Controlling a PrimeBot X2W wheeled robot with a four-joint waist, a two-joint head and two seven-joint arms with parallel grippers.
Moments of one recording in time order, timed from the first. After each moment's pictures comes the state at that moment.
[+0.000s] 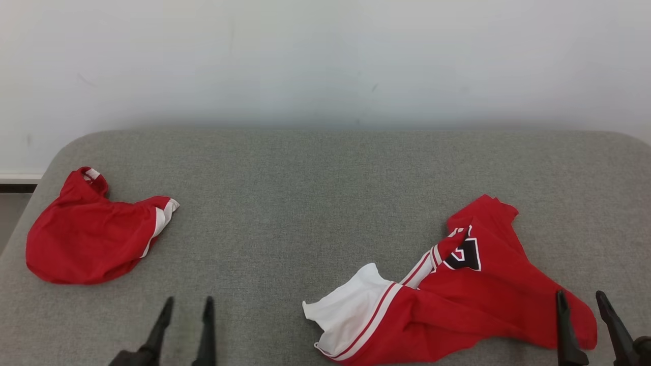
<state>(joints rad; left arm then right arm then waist) 0.02 0.09 -0.06 0.20 -0.23 -0.13 -0.26 0.12 -0.18 -0.11 0.13 0.26 0.13 -0.22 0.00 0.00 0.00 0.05</state>
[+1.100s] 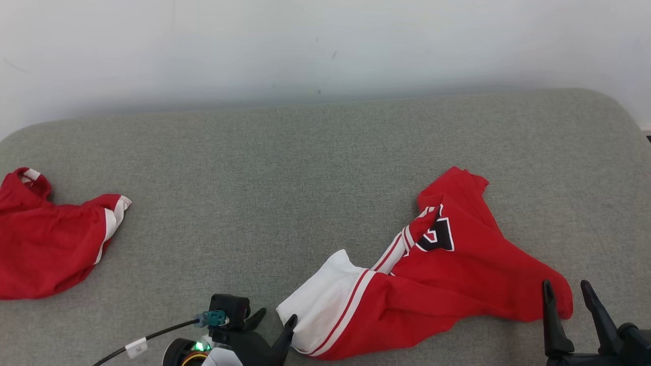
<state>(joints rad) -0.35 0.16 -0.55 0.62 -0.58 -0.12 0.11 0.04 -0.19 -0.06 0.22 0.28 0.13 -0.25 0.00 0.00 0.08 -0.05</state>
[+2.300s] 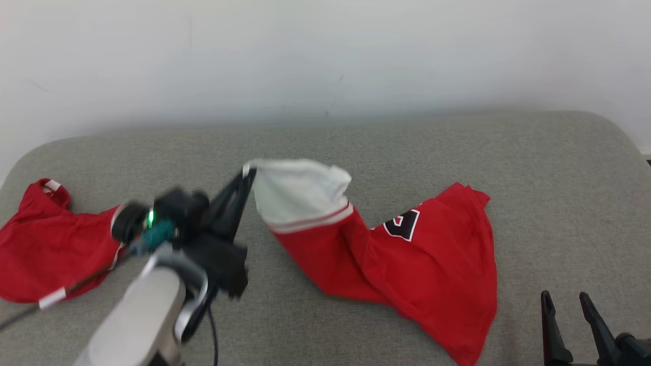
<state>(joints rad) -0.66 0.31 -0.59 0.46 -0.52 -0.13 -0.19 0.05 -0.18 -0.06 0.26 0.28 0.13 -0.26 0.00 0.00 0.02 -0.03</state>
